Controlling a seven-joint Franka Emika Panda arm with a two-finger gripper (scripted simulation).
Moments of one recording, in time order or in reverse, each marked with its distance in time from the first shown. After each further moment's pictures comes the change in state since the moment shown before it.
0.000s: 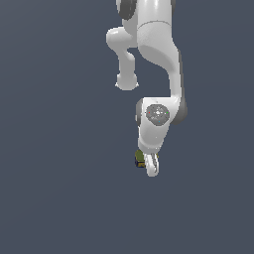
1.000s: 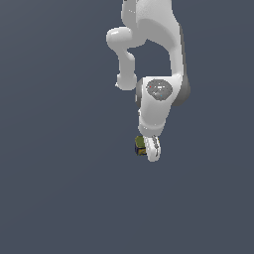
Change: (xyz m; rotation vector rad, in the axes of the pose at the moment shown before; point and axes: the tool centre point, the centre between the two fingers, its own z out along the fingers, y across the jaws) arm -0.003 0.035 -0.060 -0.005 -0.001 0.000
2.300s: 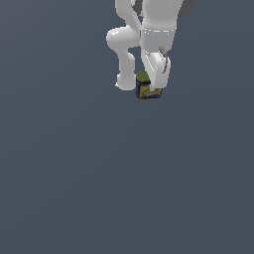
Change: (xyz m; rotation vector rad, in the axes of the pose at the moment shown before) arm -0.009 0.115 -0.230 0.003 0.002 0.001
